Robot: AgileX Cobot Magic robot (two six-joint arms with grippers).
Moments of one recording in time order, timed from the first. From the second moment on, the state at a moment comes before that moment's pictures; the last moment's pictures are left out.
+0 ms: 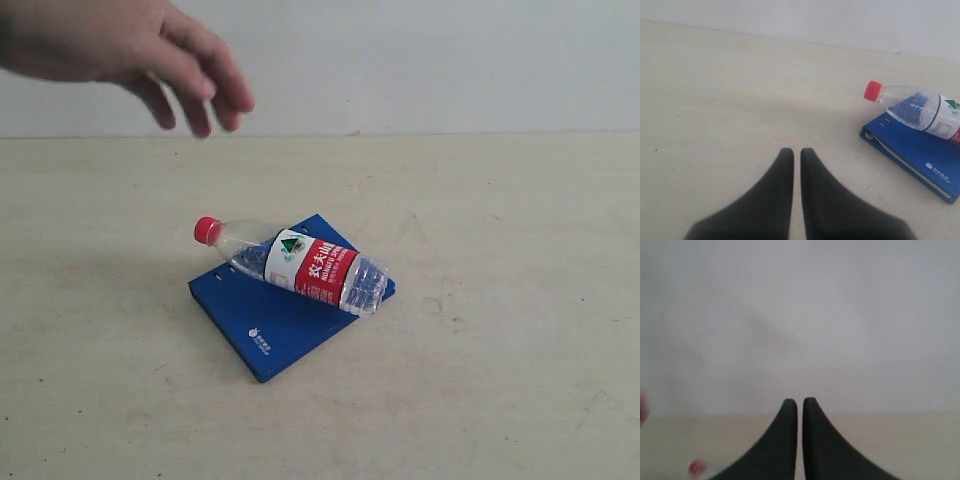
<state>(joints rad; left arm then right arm) -0.01 0.00 0.00 0.10 0.39 -0.29 0.11 0.21 -0.48 0.52 0.31 -0.30</state>
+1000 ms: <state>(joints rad) -0.01 0.00 0.00 0.10 0.39 -0.29 0.80 1.88 -1.33 1.14 -0.01 -1.41</state>
